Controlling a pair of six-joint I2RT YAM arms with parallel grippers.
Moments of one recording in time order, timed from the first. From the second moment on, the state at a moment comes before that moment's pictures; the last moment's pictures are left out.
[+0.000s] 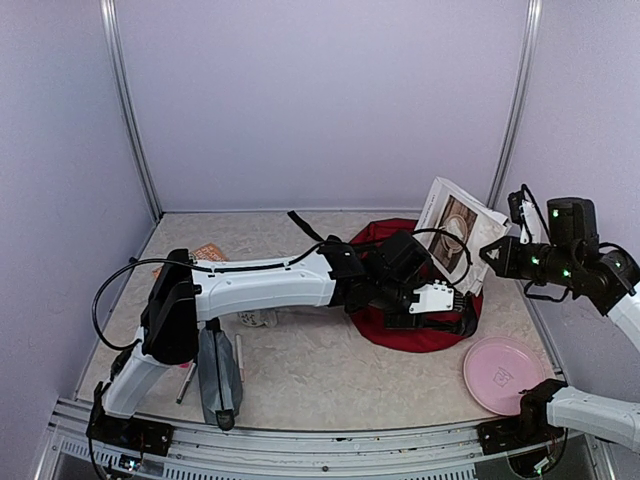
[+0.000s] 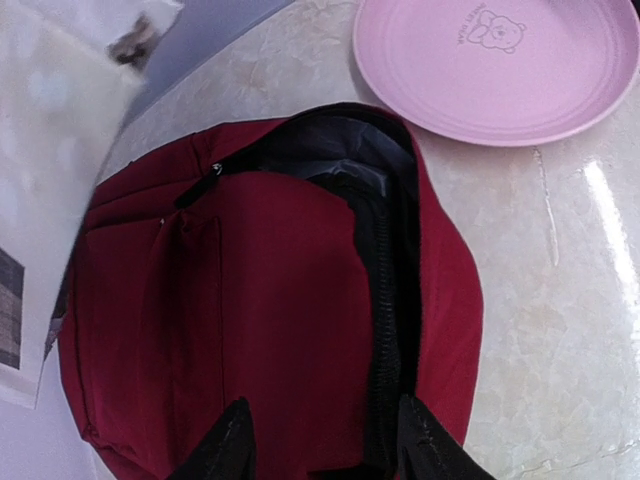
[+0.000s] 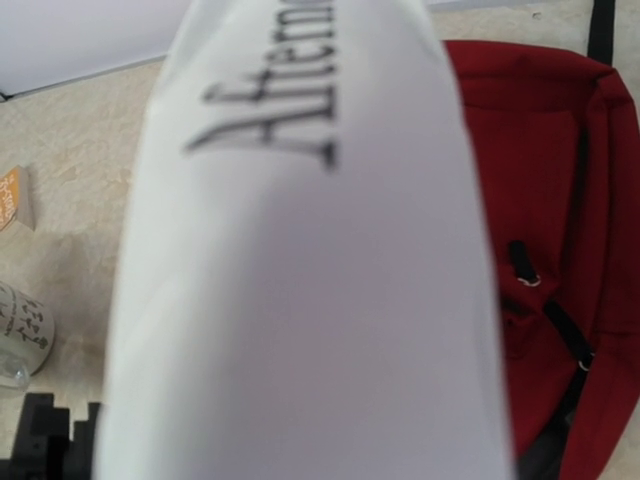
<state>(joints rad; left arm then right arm) -1.19 2.37 2.16 -0.52 -0.02 0.77 0.37 0.78 0.92 -0.65 -0.06 0.36</state>
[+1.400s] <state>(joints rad) -1.01 2.26 2.14 -0.38 -0.10 0.44 0.35 0.73 0.95 -0.77 -0.38 0.34</state>
